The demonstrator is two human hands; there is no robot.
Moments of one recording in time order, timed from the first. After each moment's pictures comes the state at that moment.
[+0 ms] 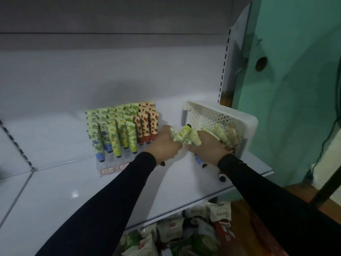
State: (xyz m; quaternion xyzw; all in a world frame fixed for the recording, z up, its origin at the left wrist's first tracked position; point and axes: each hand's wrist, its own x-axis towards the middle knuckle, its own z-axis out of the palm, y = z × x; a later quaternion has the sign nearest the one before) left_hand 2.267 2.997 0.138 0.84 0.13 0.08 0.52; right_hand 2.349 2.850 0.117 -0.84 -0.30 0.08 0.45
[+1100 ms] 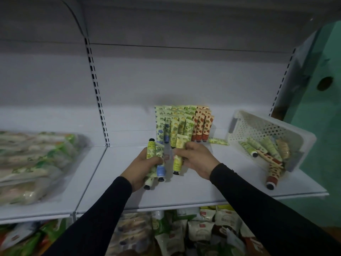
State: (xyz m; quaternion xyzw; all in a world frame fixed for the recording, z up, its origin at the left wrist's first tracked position) left_hand 2.081 3.097 0.100 0.63 0.20 0.19 0.73; right_hand 2.218 2.974 0.119 -0.63 -0.29 0.34 0.63
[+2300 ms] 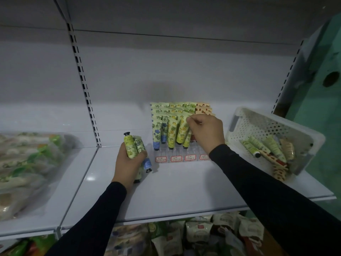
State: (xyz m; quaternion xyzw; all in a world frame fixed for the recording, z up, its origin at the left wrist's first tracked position) left_hand 2.101 3.140 0.067 0.63 0.24 0.43 0.60; right_hand 2.257 2.992 0.164 -0.77 -0.37 -0.16 0.50
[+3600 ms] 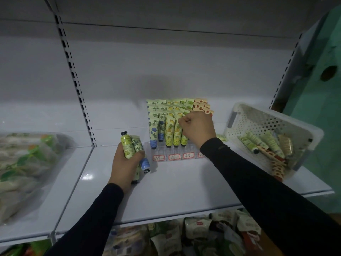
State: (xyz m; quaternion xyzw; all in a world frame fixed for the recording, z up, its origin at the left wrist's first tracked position) left_hand 2.101 3.137 0.069 0.62 0.25 0.41 0.62; right_hand 2.269 3.015 0.158 -0.82 -0.39 -0.16 0.39
